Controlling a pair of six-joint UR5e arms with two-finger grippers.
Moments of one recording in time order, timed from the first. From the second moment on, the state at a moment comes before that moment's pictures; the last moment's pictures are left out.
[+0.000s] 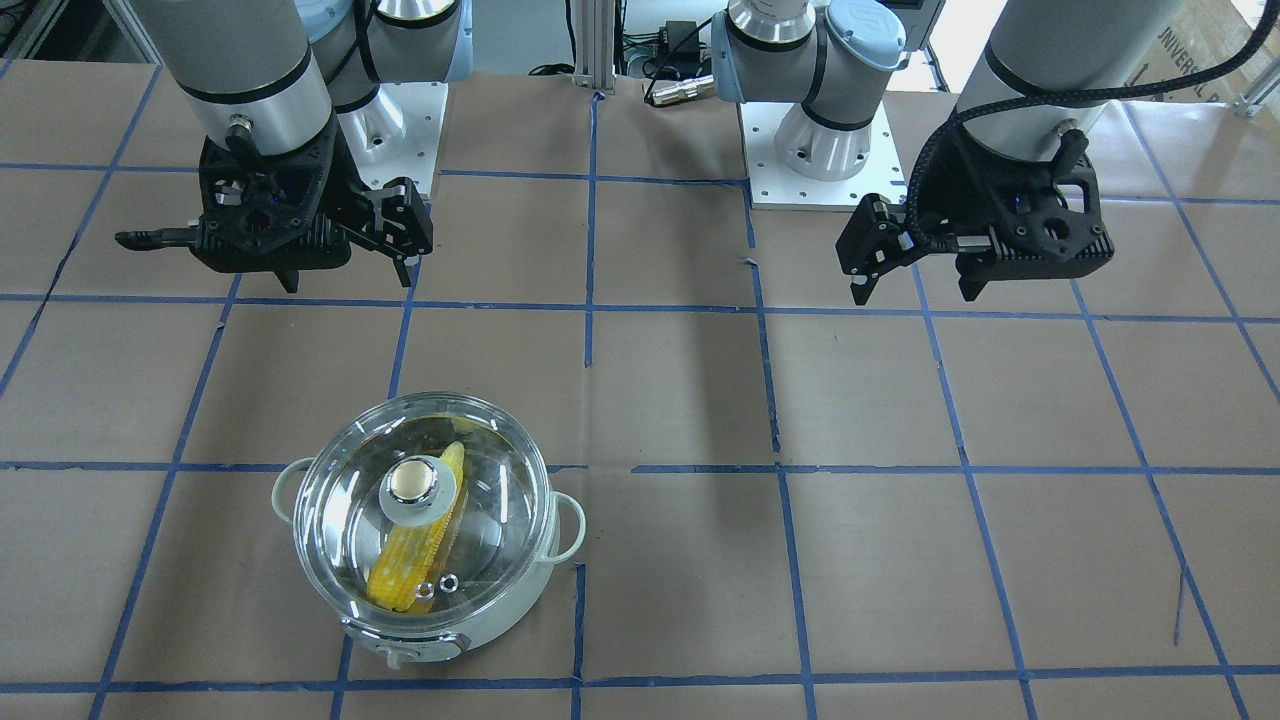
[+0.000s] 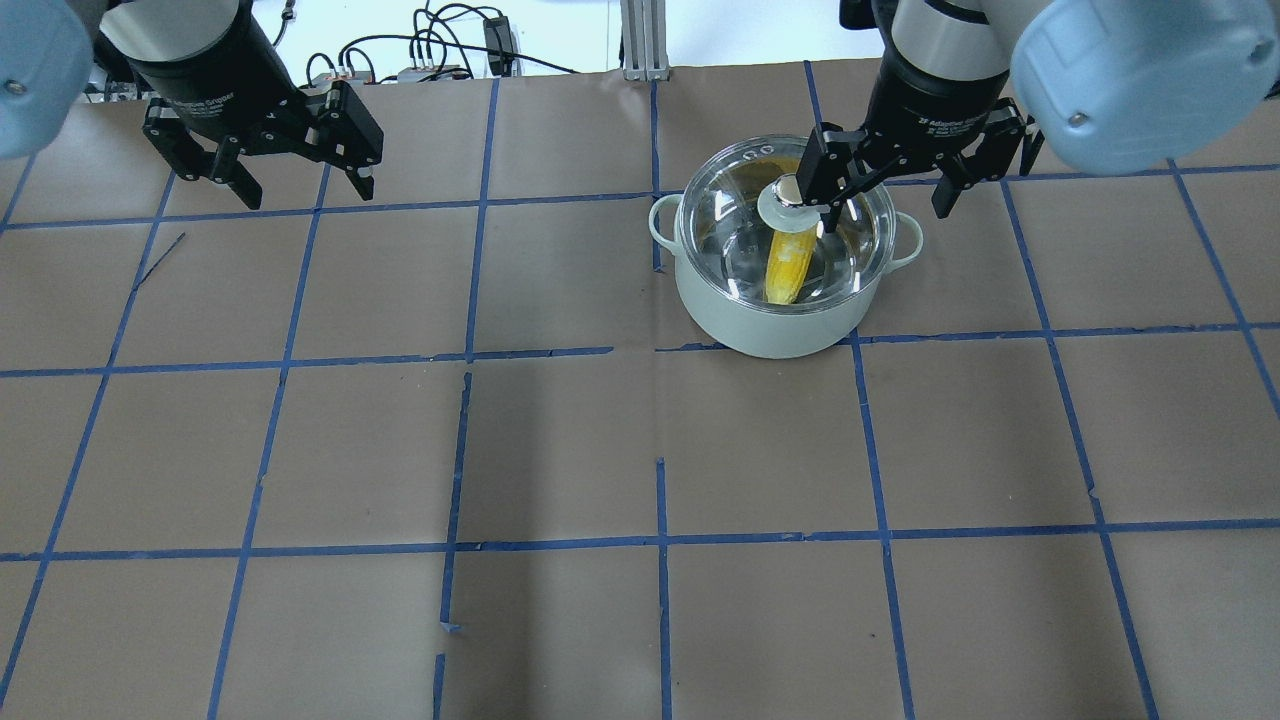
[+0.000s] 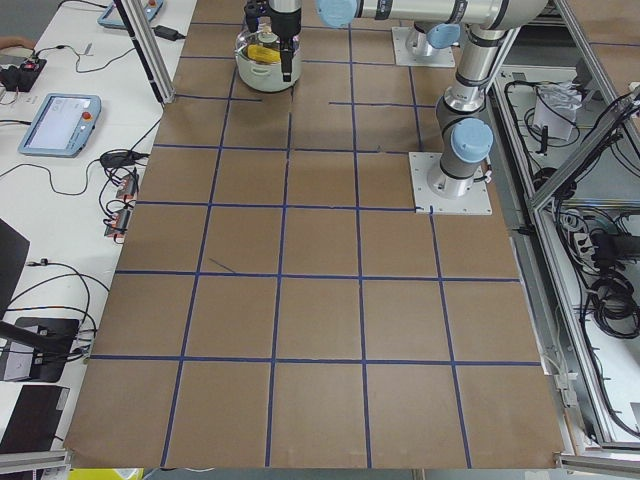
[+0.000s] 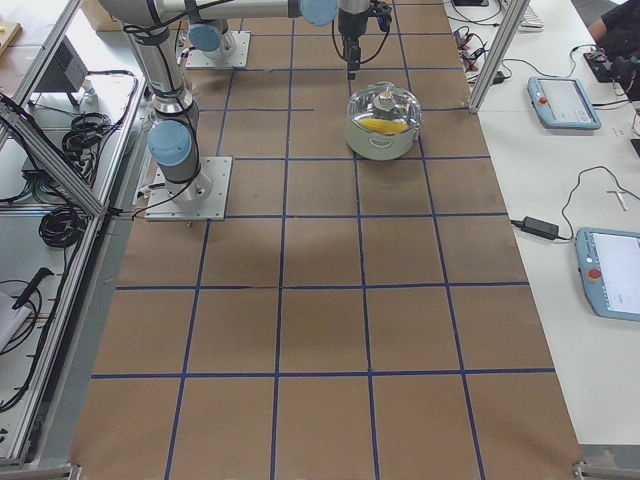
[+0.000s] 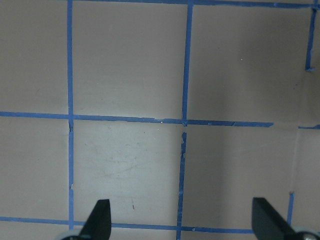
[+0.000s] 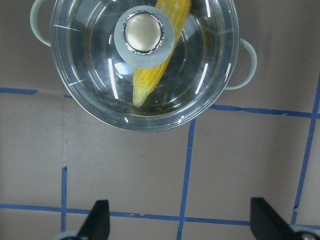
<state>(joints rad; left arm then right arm) -1.53 -1.65 -1.46 -1.58 1.59 -0.02 1.67 -1.49 1.51 -1.59 -1.58 0.00</state>
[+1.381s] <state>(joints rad) -1.54 -1.64 -1.46 -1.58 1.59 -0.02 1.67 -1.49 1.51 -1.59 -1.58 0.00</state>
